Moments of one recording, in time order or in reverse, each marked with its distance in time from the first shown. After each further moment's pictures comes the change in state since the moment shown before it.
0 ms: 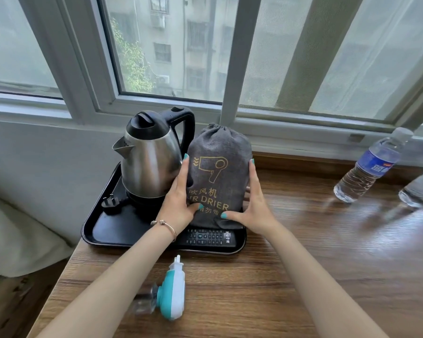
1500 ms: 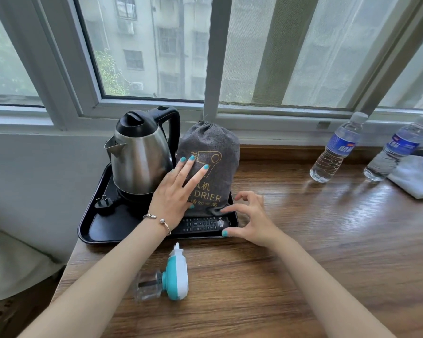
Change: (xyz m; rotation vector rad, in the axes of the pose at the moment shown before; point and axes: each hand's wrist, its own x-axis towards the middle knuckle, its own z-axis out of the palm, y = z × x) left_hand -0.004 -0.003 -0.010 0.741 -0.062 0.492; right_hand -0.065 0.012 0.000 -0.297 -0.053 -0.010
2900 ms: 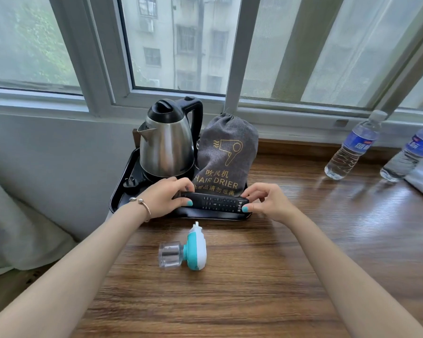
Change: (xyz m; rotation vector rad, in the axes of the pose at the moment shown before) left_hand -0.049 -0.049 -0.035 -0.511 -0.401 -0.135; right_hand 0.004 -0.033 -0.028 0.270 -0.068 0.143
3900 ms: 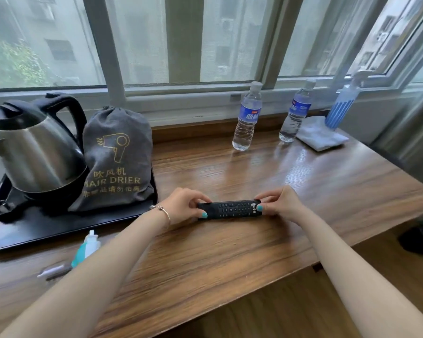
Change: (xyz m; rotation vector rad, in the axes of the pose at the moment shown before) left_hand 0.098 0.198 0.129 -0.185 -0.287 0.147; right_hand -0.162 0.122 -0.150 0.182 0.344 0.430
